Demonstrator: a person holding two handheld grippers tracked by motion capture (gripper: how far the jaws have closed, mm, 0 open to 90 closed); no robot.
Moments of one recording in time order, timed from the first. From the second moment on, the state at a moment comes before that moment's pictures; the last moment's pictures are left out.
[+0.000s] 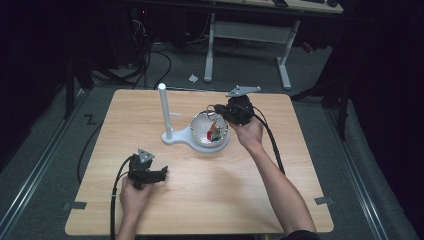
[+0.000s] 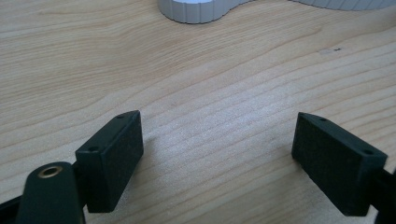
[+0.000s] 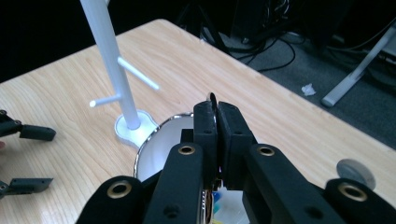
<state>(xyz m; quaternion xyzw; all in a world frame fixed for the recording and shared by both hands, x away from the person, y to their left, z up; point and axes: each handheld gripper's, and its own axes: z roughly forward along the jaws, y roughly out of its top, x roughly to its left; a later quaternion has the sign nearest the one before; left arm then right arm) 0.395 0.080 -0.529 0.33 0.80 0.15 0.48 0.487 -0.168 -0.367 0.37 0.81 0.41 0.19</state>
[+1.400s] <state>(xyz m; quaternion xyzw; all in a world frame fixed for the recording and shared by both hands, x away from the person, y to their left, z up) 0.394 0.080 -0.529 0.33 0.80 0.15 0.48 0.497 -0.162 -0.434 0.40 0.83 0.36 0.17</state>
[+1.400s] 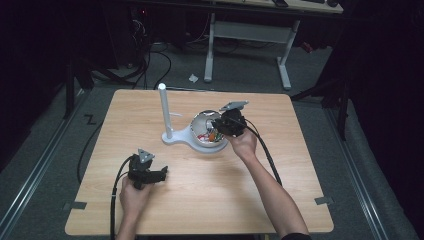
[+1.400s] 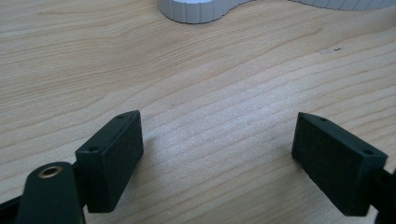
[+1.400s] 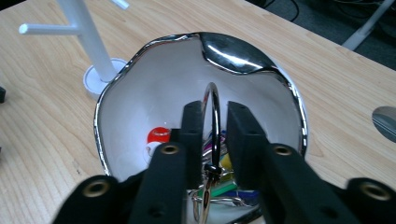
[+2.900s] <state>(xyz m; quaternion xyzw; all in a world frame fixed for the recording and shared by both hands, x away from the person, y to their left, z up) 0.394 0.080 -0.529 0.33 0.80 0.15 0.48 0.424 -0.247 -0.387 0.43 0.77 0.41 0.21</state>
